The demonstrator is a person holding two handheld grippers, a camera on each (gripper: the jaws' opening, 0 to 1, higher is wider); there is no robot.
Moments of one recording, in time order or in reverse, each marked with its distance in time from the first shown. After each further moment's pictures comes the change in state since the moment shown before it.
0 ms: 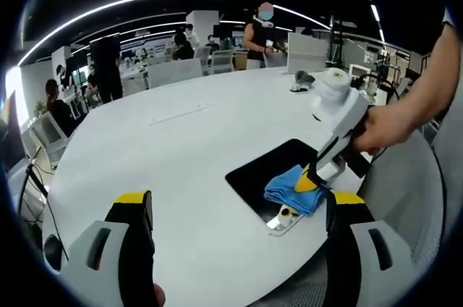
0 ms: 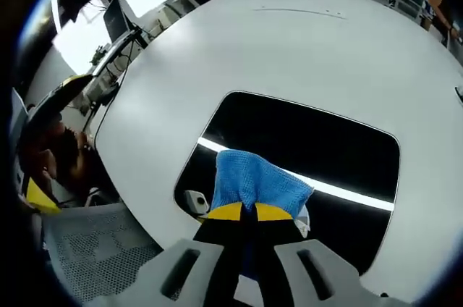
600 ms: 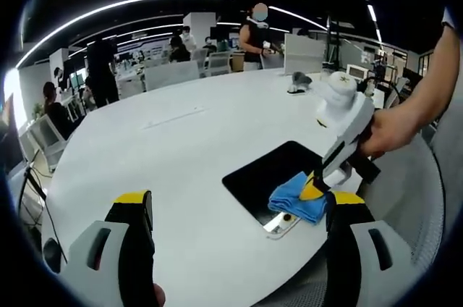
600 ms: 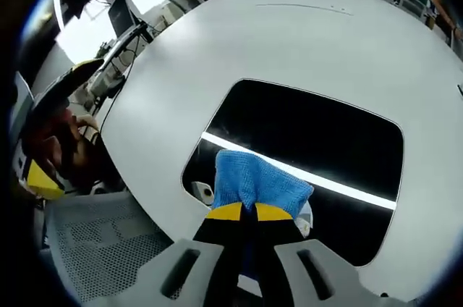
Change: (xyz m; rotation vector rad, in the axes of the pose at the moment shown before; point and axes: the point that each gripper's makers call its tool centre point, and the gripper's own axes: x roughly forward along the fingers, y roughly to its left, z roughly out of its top) left arm 0.004 -0.005 0.004 0.008 -0.012 -0.016; right arm -0.005 0.005 -0.013 -0.015 0.026 0.025
